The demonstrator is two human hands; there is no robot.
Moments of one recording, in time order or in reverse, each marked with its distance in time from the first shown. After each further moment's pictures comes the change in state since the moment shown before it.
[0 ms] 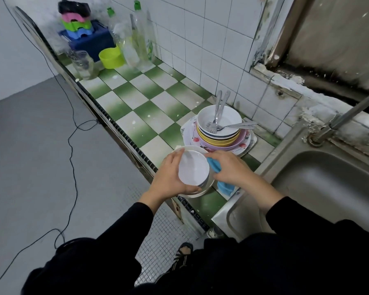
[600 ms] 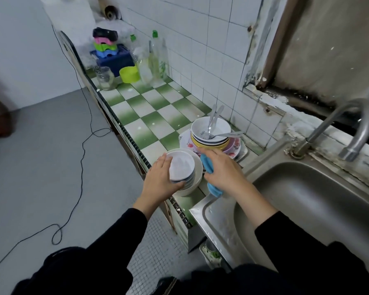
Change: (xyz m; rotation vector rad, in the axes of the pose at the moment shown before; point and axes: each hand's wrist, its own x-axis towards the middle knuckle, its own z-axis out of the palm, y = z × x) left_hand -0.050 0.048 0.015 0.255 0.252 -0.093; right_hand -0.071 -0.001 -0.026 0.011 0.231 -0.161
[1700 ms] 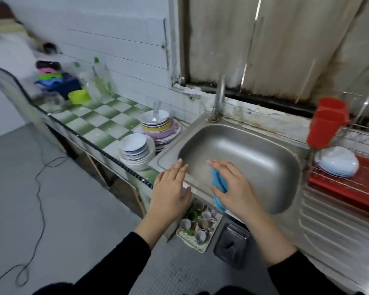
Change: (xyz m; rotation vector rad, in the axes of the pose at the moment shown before) left_hand -0.264 0.130 -0.001 0.095 0.105 0.525; right_hand -0.346 0.005 0.004 0.095 0.482 0.097
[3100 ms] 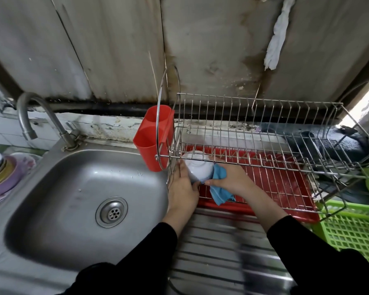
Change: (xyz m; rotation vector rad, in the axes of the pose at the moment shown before) left_hand 0.171 0.362 0.228 -0.480 -0.267 0.007; right_hand -0.031 0.340 -0.230 0.042 -0.063 0.790
